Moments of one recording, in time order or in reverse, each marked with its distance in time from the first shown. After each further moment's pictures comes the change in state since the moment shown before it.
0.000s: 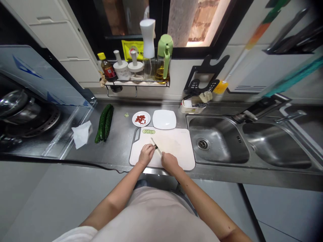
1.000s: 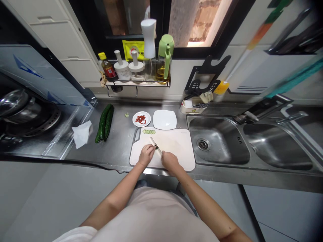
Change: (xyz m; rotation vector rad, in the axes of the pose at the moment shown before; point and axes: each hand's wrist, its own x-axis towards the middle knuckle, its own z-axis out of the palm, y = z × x) left_hand 0.001 0.004 -0.004 0.008 -0.031 -0.028; right_hand -0.002 -0.003 -0.015 -0.009 -0.008 -0.009
